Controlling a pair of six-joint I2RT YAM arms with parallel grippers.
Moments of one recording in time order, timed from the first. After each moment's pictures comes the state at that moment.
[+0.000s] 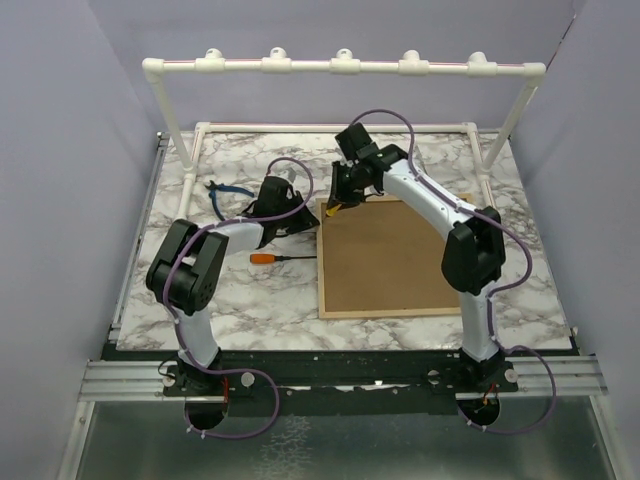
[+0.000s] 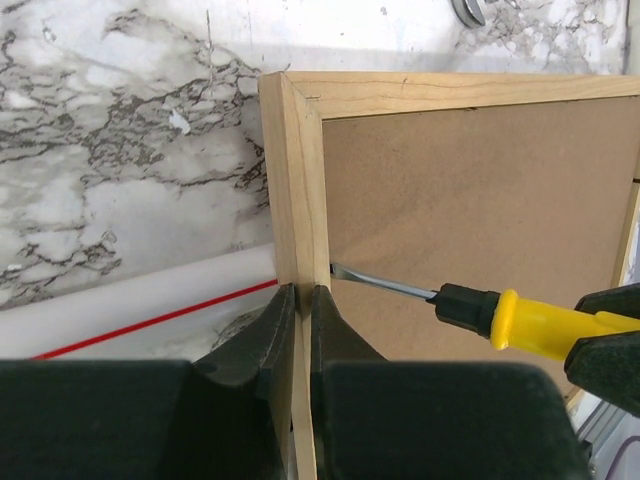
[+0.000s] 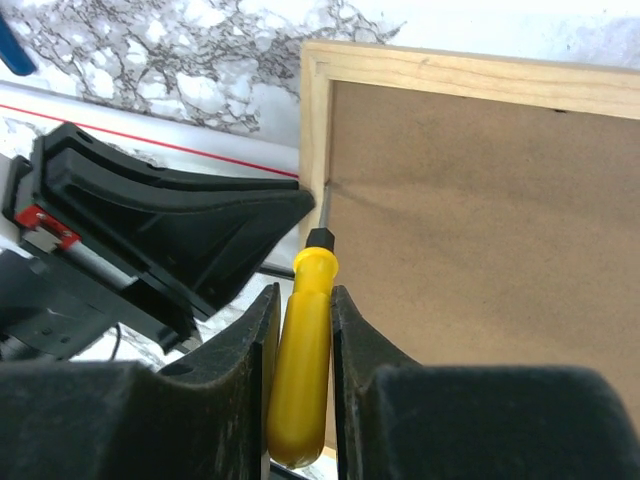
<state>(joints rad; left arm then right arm) -0.41 1.84 1.00 0.23 0.29 -0.69 0.61 2.11 1.97 -0.85 -0.11 0.58</state>
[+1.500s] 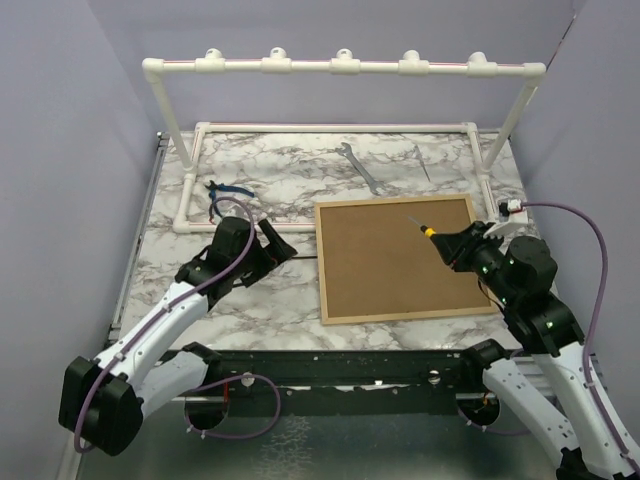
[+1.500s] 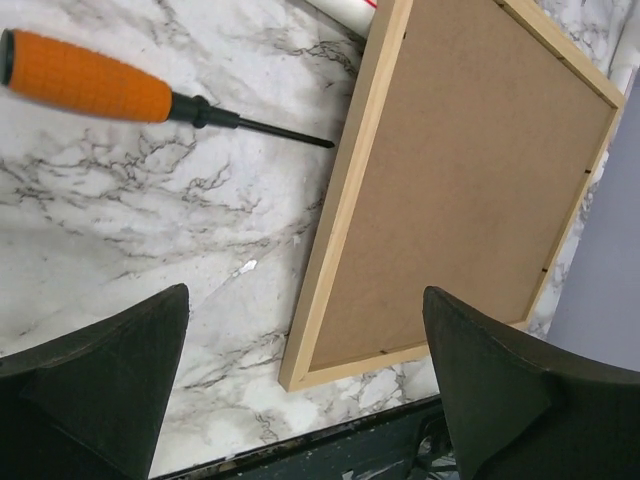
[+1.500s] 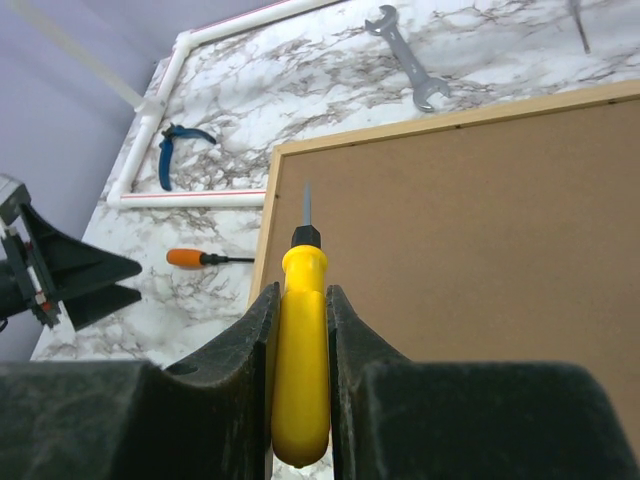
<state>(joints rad) -0.46 1.02 0.69 -0.40 0.06 -0.95 0.37 0.55 0.78 -0.46 -0.03 0.47</state>
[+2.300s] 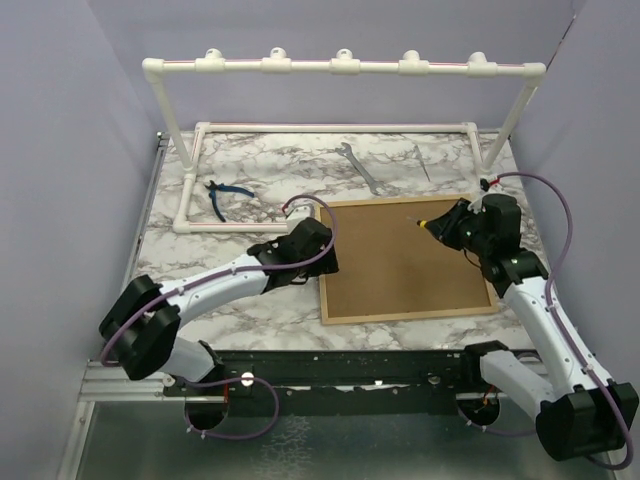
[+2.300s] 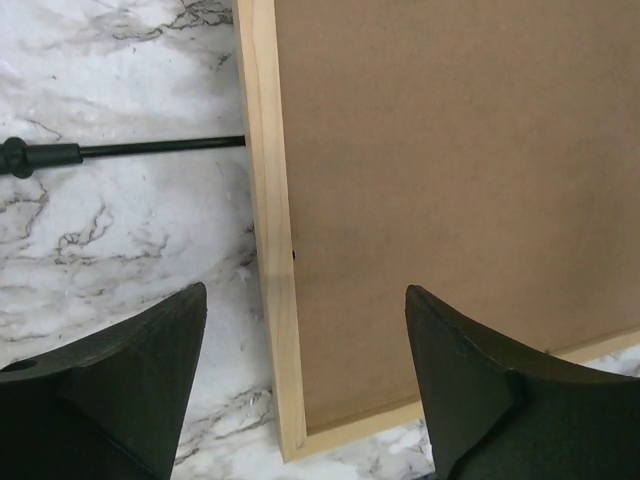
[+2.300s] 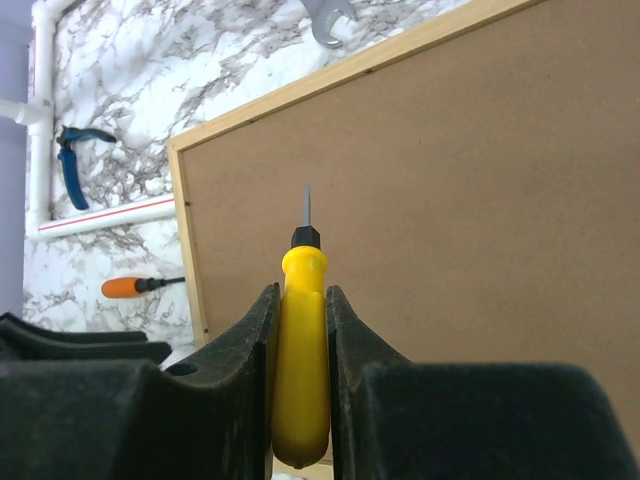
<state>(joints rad) -0.84 1.37 0.86 -0.32 -0.24 -0.85 0.16 0.94 0.78 -0.35 -0.14 0.56</state>
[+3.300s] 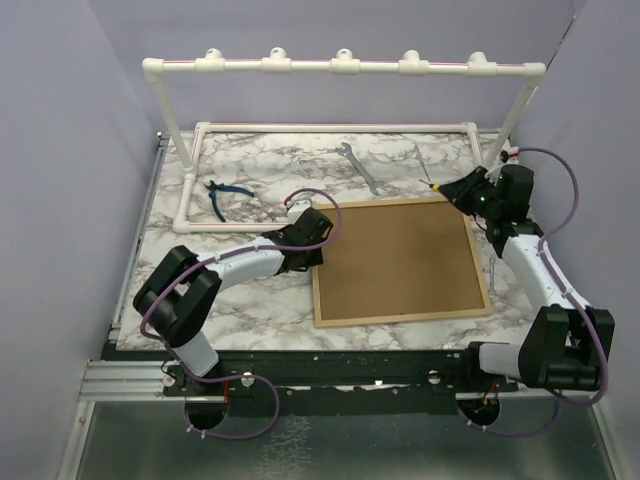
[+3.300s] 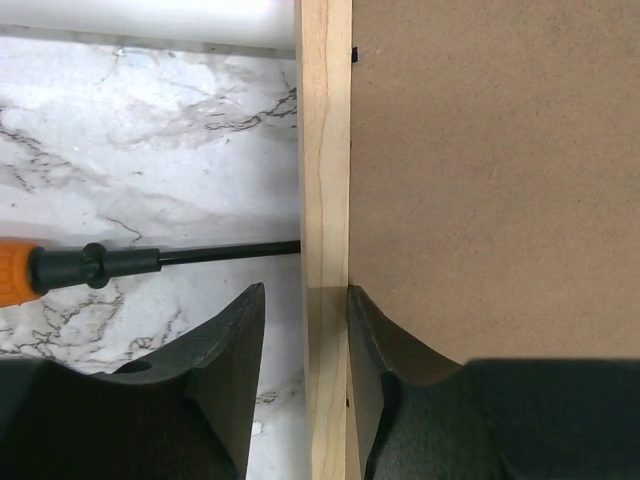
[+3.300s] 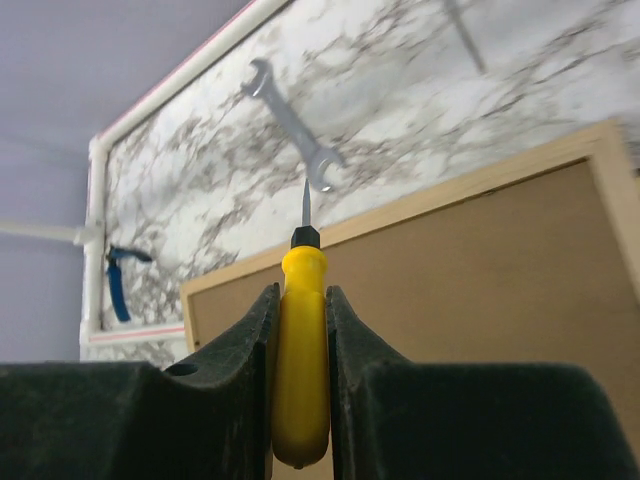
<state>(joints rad) -0.74 1.66 0.96 -0.26 -0.31 -0.74 -0.02 1.28 0.88 -0.01 -0.31 0.60</state>
